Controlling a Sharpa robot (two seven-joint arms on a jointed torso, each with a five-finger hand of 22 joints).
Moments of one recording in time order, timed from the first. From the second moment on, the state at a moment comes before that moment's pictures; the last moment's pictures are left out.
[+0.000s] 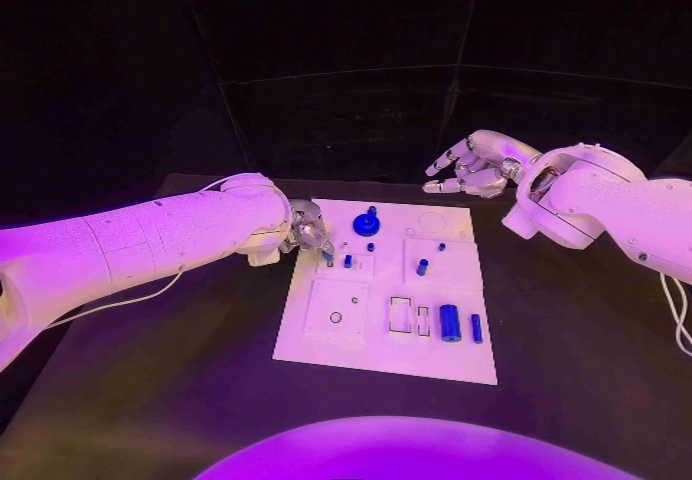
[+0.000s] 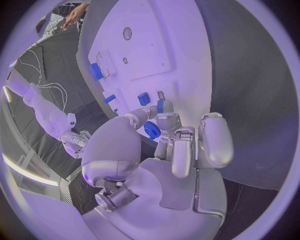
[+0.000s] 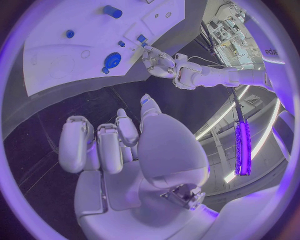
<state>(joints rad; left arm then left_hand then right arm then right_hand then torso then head) 1.25 -0.62 -0.13 1.21 -1.05 0.16 -0.40 0.97 -0.04 0.62 -0.01 0.41 0.91 0.05 0.70 0.44 1.29 -0.03 1.12 0.83 1.47 -0.08 1.57 1.31 0.08 1.46 0.02 1.29 1.18 1.30 -0.78 -0.02 1.41 -1.09 -0.19 -0.02 1.34 0.02 -0.13 0.22 0.29 0.86 0.17 0.14 0.07 1.31 0.08 1.24 1.25 1.47 0.00 1.43 1.31 0.07 1.43 0.10 1.38 1.21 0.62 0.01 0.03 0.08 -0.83</state>
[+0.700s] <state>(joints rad) 1.24 -0.62 -0.13 1.23 -1.05 0.19 -0.42 0.97 -0.03 0.62 -0.01 0.41 0.91 0.05 0.70 0.44 1.29 -0.03 1.12 0.83 1.47 -0.08 1.57 1.31 0.08 1.46 0.02 1.29 1.18 1.30 -0.78 -0.02 1.41 -1.09 -0.19 -0.02 1.34 0.03 -0.13 0.22 0.29 0.86 0.17 0.14 0.07 1.31 0.08 1.24 1.25 1.47 0.00 1.43 1.31 0.07 1.43 0.10 1.38 1.21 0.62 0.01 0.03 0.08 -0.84</state>
